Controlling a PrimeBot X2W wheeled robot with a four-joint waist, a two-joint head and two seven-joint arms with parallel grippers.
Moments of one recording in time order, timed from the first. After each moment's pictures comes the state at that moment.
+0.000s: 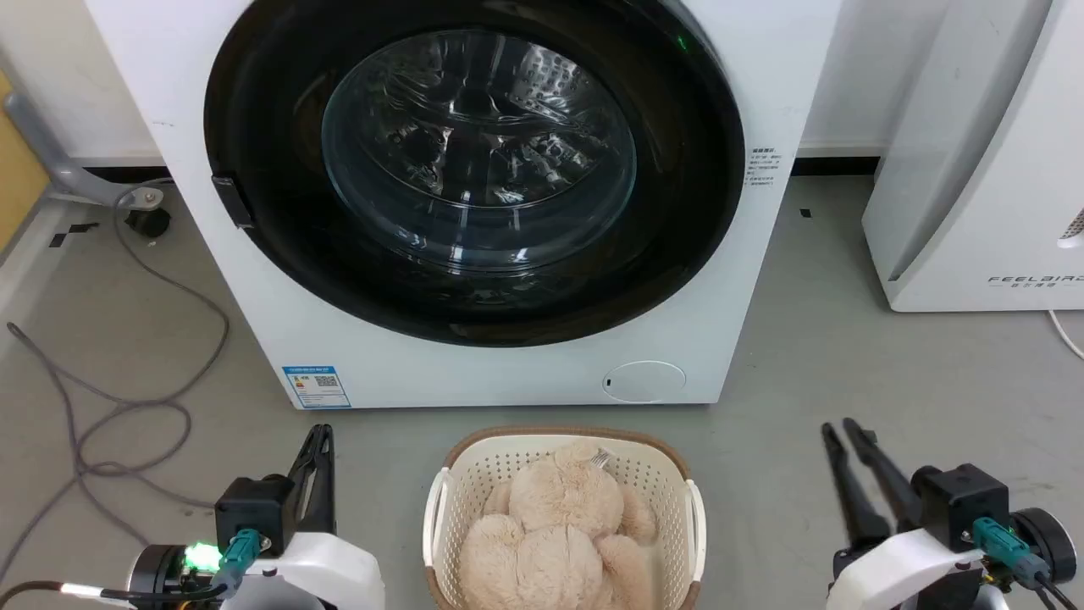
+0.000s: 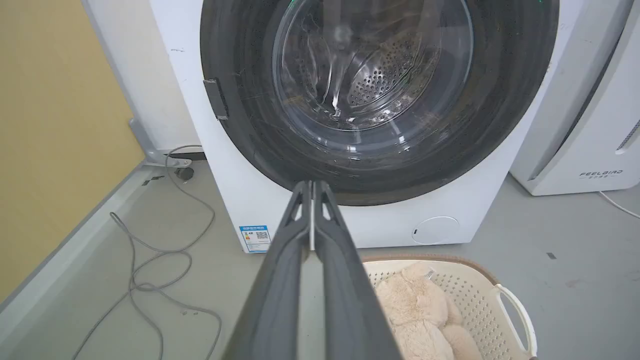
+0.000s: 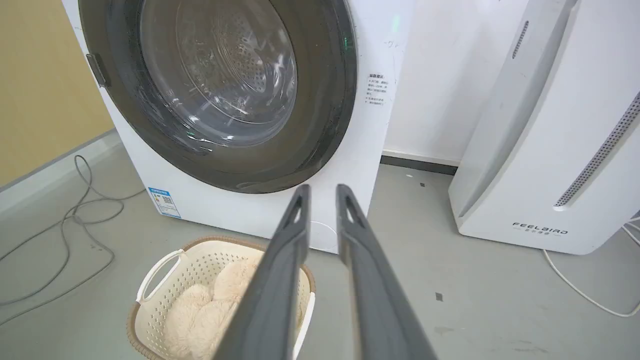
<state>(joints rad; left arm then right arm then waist) 0.02 0.05 0.00 0.00 0.00 0.01 0.00 0.01 -0.05 0.00 0.00 0.01 0.13 0.00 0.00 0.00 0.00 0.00</state>
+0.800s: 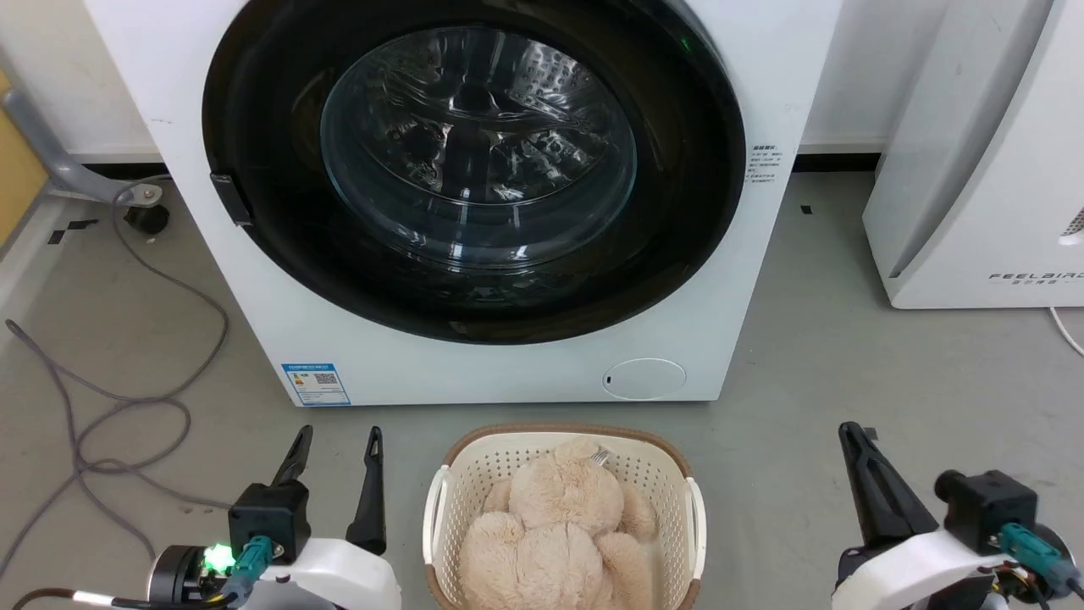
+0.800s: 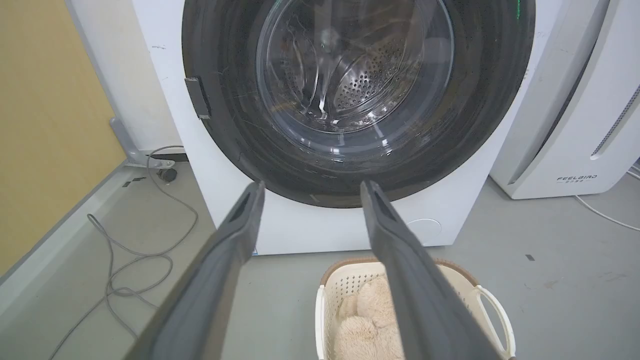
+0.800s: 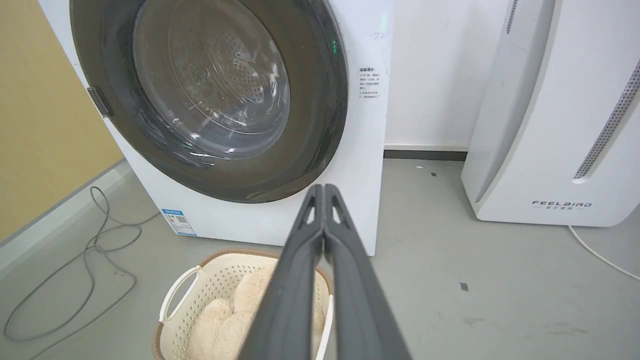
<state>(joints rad) 0.02 0.05 -0.03 0.03 -0.04 0.01 -0.04 0.01 -0.05 -0.01 0.03 0.11 0.13 -0.03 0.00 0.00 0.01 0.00</state>
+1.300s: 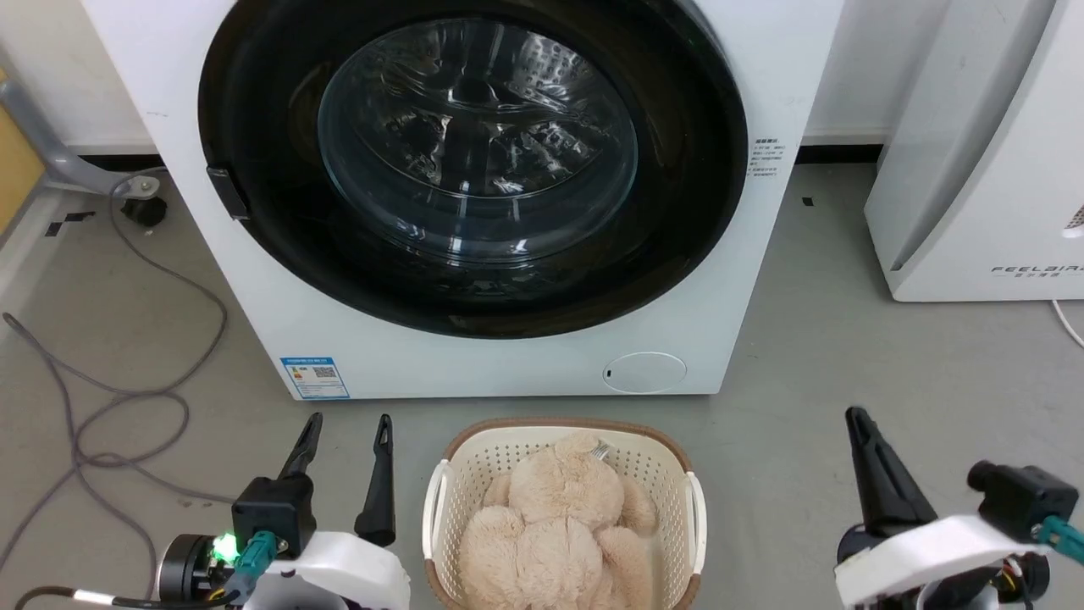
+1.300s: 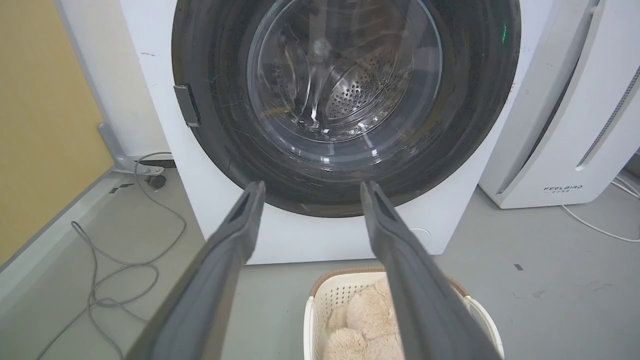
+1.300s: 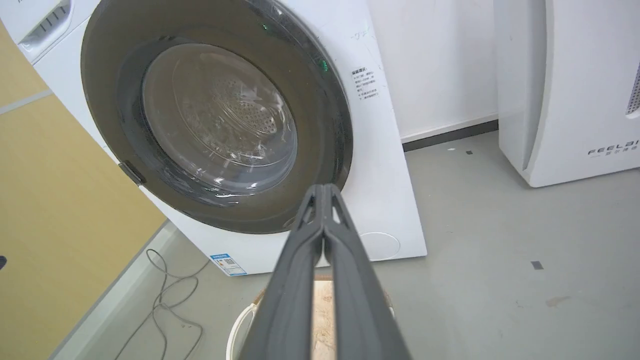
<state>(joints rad) 0.00 0.05 -0.06 0.03 -0.07 0.01 -0.07 -0.02 -0.05 0.01 0.09 0.41 0.13 -0.07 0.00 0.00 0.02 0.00</state>
